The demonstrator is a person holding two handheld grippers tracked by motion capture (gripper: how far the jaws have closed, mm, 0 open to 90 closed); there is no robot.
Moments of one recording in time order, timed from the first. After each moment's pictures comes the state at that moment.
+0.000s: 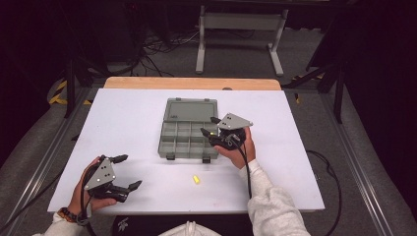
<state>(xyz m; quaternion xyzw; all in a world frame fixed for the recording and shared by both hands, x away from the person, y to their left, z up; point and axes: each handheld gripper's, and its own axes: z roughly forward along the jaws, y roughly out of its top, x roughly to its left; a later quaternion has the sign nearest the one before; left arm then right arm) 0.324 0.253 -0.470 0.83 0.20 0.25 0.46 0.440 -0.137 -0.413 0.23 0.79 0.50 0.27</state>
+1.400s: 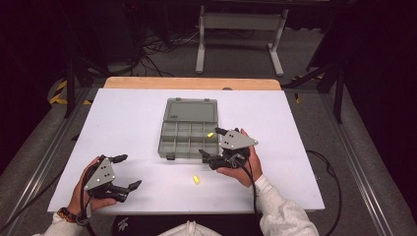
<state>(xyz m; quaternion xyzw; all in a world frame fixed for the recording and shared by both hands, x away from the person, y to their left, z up) 0.324 0.253 -0.469 0.83 0.20 0.25 0.46 0.383 -0.140 -0.408 0.19 0.80 0.50 0.27</state>
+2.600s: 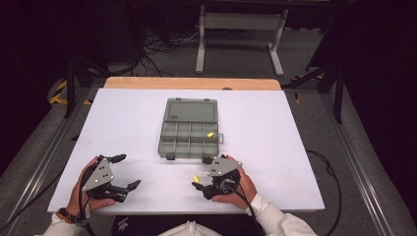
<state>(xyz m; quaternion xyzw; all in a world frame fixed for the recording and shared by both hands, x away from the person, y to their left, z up) 0.321 0.255 -0.467 0.82 0.20 0.25 0.47 0.343 -0.118 -0.459 0.14 0.87 0.44 0.18</state>
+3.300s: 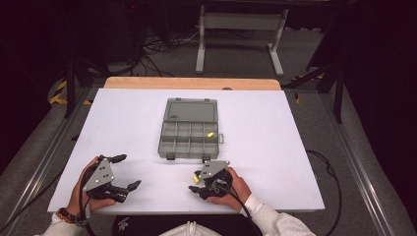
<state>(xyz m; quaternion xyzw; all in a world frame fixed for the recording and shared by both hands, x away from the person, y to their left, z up) 0.321 0.254 -0.467 0.83 0.20 0.25 0.46 0.350 -0.105 -0.478 0.15 0.90 0.40 0.11</state>
